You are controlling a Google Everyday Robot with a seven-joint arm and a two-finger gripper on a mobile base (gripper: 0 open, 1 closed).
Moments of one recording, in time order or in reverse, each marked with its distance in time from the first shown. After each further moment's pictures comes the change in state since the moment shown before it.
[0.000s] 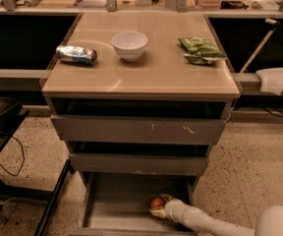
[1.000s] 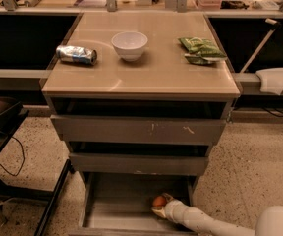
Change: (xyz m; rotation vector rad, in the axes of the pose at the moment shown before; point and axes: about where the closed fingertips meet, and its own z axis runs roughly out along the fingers) arm 0.000 0.000 0.000 0.000 0.000 0.000
